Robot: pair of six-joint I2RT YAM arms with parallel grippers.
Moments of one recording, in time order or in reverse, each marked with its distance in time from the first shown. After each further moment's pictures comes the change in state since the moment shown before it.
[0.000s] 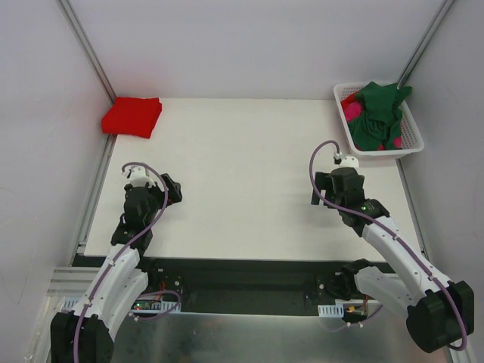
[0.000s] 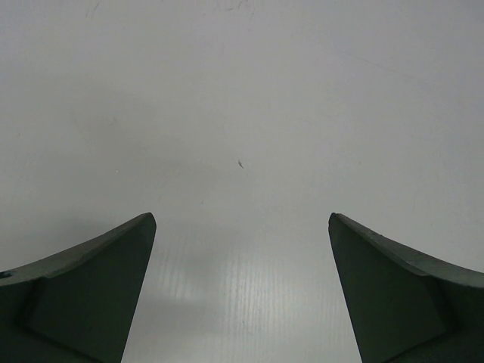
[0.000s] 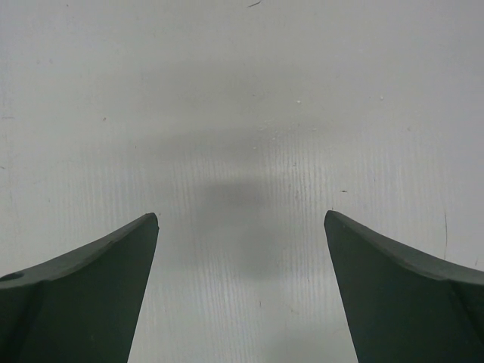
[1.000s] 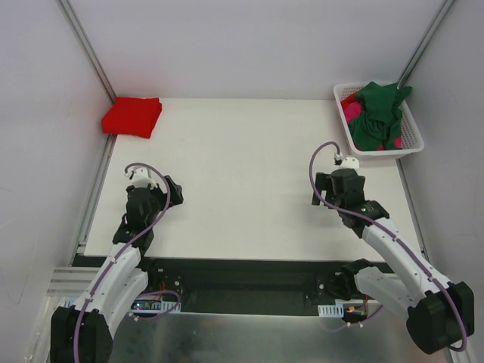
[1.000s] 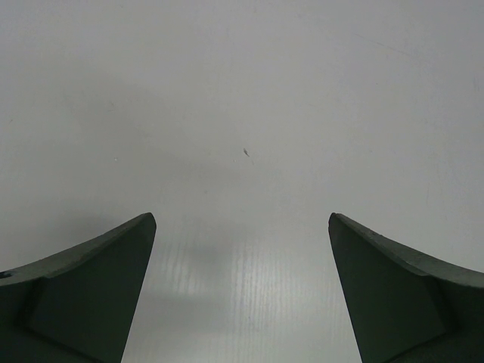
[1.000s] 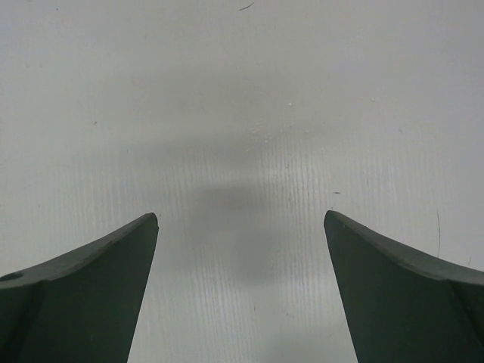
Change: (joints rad) left arm -0.006 0.036 -0.025 0.037 -0.002 0.004; right arm 0.001 -0.006 -0.018 0.018 0.025 -0.007
